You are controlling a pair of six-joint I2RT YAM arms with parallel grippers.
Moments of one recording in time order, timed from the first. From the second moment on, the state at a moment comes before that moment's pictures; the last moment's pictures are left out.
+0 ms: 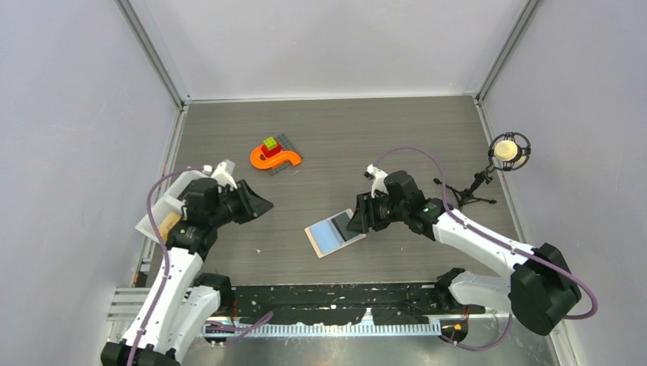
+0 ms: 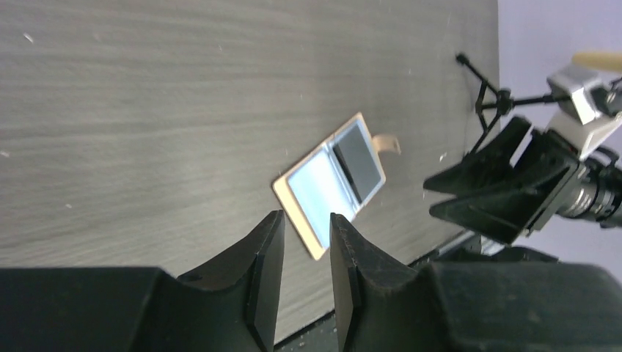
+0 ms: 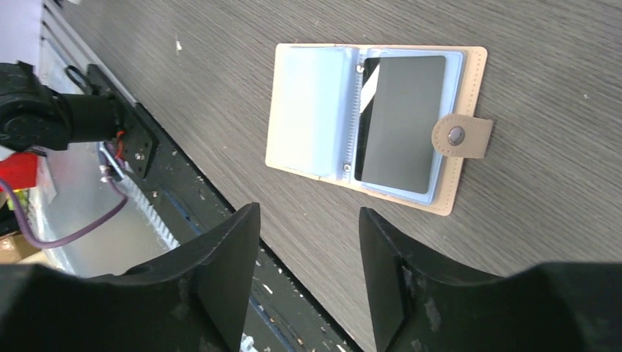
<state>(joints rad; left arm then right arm) -0.12 0.71 0.62 -0.45 0.43 -0.59 0.62 1.14 0.64 -0.23 -0.42 0.45</state>
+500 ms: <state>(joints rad) -0.56 0.87 0.45 -0.12 0.30 -0.84 0.67 1.43 0.73 -0.17 -0.30 0.42</state>
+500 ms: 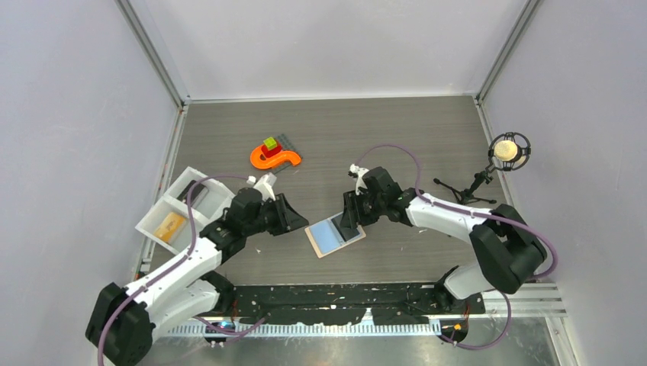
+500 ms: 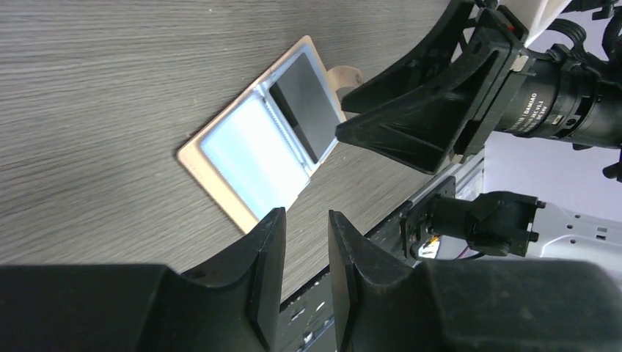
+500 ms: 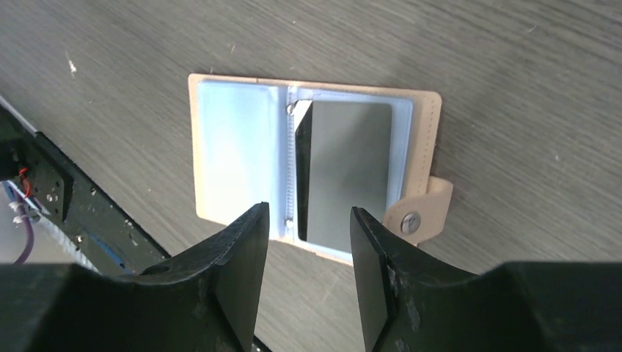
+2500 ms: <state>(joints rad) -0.89 1.40 0.47 0.27 -0.04 -1.05 0.60 1.44 0.63 -0.04 -0.45 0.46</state>
